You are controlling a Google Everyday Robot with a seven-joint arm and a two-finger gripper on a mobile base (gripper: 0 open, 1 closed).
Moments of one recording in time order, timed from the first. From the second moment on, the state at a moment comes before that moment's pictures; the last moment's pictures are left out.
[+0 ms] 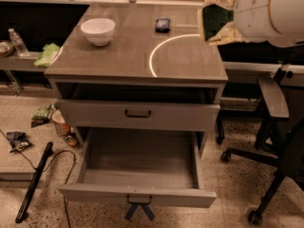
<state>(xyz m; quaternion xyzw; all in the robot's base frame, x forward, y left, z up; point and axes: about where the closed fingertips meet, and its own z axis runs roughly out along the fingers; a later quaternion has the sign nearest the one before) 0.556 -0.130 1.045 -0.71 0.48 -0.24 0.46</state>
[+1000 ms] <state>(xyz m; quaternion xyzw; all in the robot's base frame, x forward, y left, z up) 0.703 -0.031 0.926 -0.75 0.54 -0.08 0.37</state>
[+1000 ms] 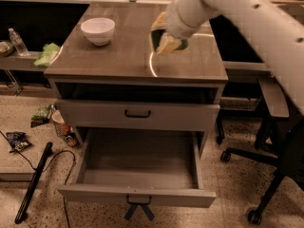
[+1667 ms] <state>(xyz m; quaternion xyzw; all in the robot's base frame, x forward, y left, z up) 0.728 0.142 0.909 -0.81 0.48 -0.01 0.35</state>
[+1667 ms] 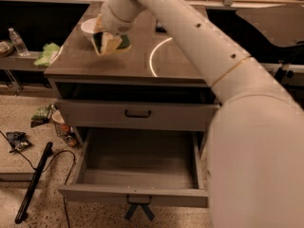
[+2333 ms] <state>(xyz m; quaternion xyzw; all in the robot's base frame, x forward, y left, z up) 0.738 0.186 0.916 -0.82 0.45 0.01 0.36</state>
